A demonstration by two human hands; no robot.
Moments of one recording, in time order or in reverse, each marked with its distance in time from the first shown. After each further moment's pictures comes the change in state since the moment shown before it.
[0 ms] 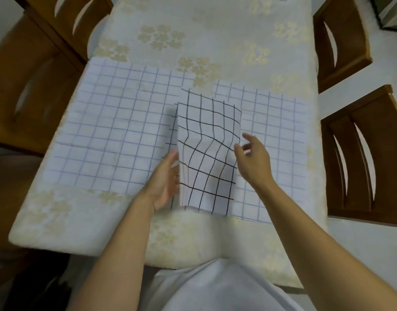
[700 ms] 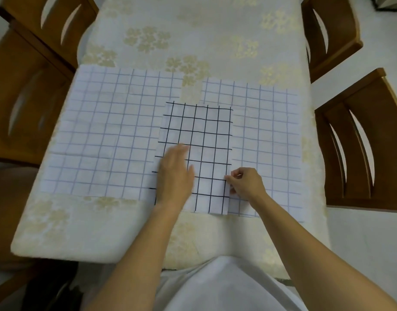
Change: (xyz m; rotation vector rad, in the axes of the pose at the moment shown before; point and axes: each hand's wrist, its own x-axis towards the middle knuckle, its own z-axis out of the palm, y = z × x) left_hand 0.026 -0.034 0.031 1.194 0.425 0.740; right_hand -0.020 0.066 0.013 0.064 -0.203 0.361
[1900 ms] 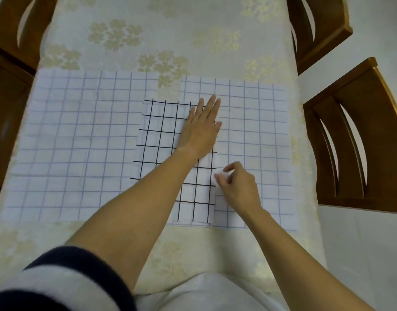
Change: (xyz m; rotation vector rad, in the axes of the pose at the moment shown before) left_hand 0.160 0.054 0.096 0.342 -0.355 0.341; right_hand 0.011 -0.006 -0.012 -0.147 0.169 -0.191
